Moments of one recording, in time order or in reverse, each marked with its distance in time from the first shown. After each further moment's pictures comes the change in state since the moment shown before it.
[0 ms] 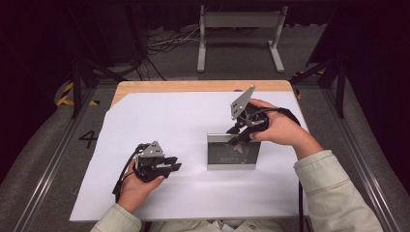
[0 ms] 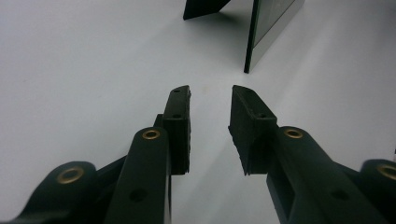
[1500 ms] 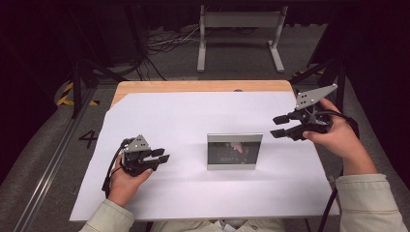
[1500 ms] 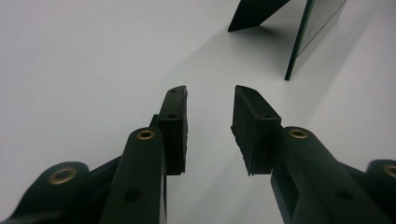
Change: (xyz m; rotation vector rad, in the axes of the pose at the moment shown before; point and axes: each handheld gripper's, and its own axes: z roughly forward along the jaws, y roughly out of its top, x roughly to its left) left arm 0.025 -0.007 -0.024 -0.074 0.091 -0.021; right arm 0.022 -0.111 -0.090 -0.265 -0.247 0.264
